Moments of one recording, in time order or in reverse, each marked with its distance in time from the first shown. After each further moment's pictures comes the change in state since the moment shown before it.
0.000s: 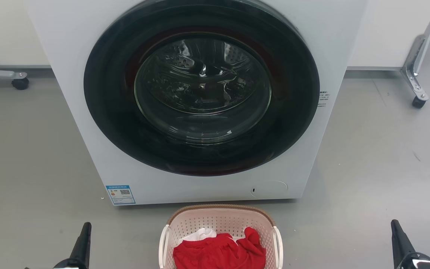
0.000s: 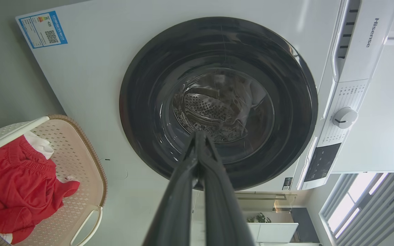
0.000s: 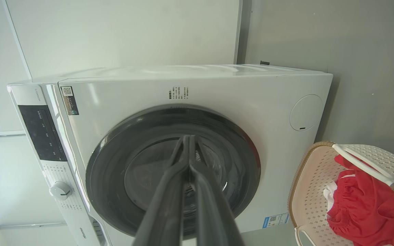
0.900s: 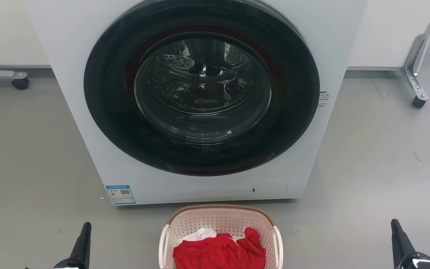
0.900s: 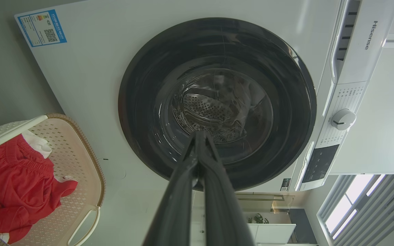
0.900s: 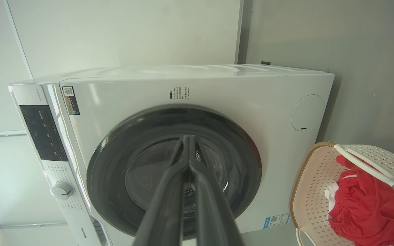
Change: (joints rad) left arm 0.000 -0.001 0.001 0.000 -0.010 0.000 0.000; right arm -0.003 0.000 -0.001 0.000 0.000 0.001 0.000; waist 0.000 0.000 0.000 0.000
